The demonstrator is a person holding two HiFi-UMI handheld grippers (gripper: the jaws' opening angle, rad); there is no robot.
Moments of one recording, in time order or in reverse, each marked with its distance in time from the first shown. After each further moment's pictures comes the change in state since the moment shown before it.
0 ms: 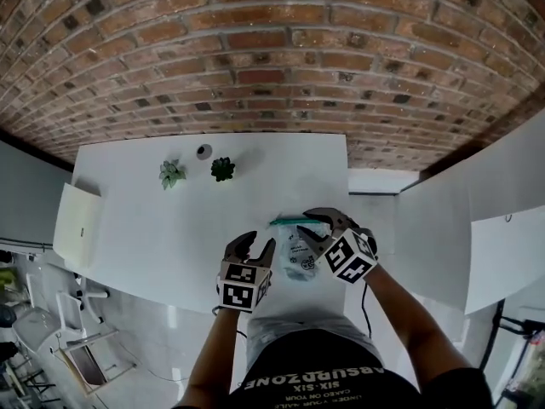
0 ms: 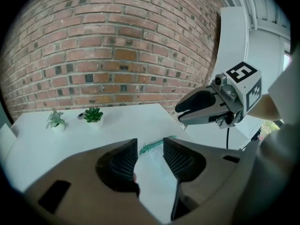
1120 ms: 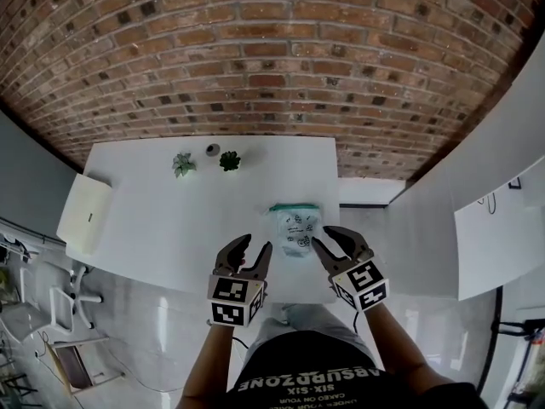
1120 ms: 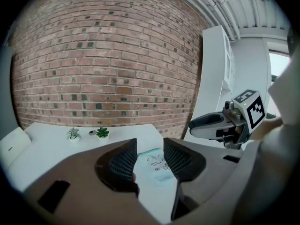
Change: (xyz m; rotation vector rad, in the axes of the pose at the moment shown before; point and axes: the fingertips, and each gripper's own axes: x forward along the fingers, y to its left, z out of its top) left arm -0.147 -0.061 0.009 0.025 -0.248 0.015; right arm -0.136 0.087 0.020 0.327 -0.220 -0.242
